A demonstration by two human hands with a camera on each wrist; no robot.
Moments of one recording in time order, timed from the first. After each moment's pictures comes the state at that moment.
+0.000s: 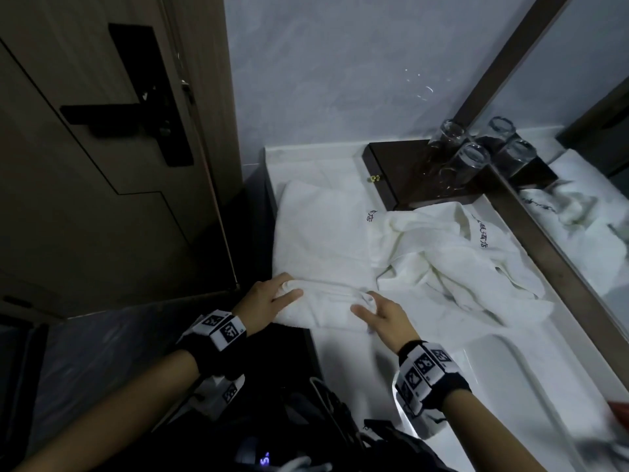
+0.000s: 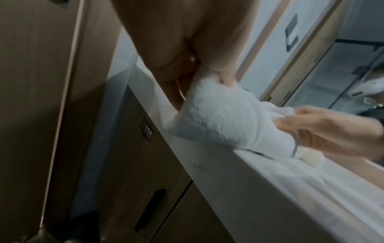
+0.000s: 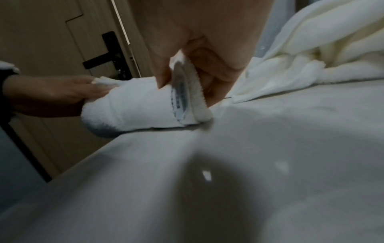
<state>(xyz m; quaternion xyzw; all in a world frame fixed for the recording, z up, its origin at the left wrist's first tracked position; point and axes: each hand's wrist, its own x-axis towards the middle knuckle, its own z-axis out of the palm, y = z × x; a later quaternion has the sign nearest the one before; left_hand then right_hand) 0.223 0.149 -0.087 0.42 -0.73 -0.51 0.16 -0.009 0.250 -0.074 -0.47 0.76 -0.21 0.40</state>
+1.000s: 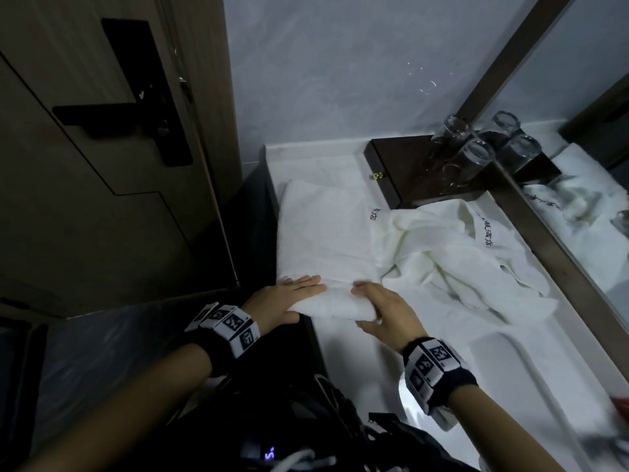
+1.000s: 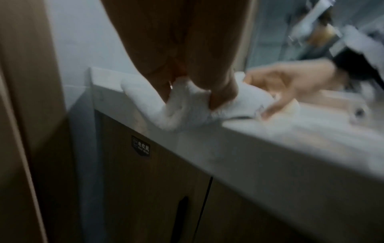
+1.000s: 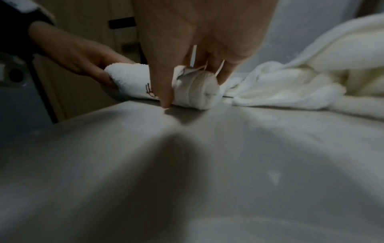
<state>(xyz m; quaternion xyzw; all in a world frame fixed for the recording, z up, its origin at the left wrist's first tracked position) 0.217 0.134 -0.089 0.27 -0.88 -0.38 -0.02 -0.014 0.244 -0.077 -0.66 0.69 -0.16 0.24</state>
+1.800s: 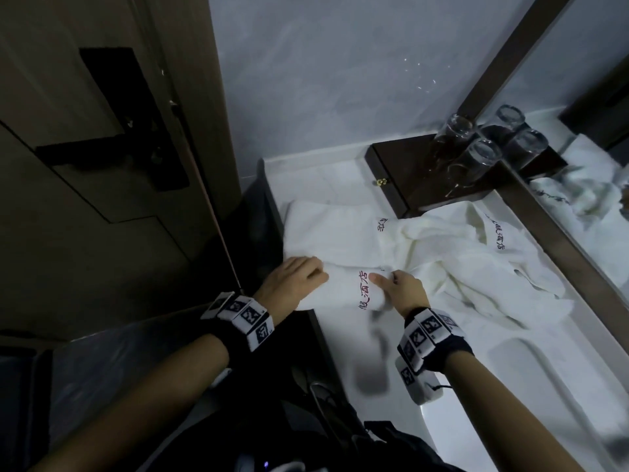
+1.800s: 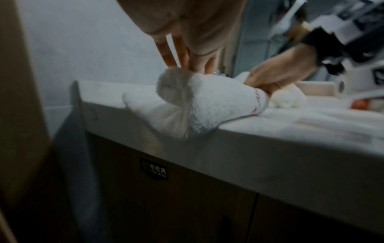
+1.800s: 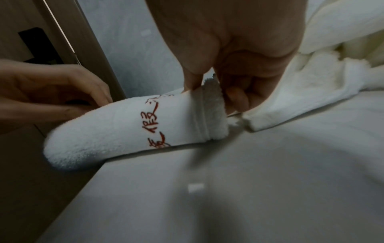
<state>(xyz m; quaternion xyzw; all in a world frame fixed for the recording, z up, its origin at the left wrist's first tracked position) 0.199 0.087 -0.047 0.29 -0.92 -0.25 0.11 -0.018 0.167 -0.067 -0.32 0.88 -0.16 0.33</state>
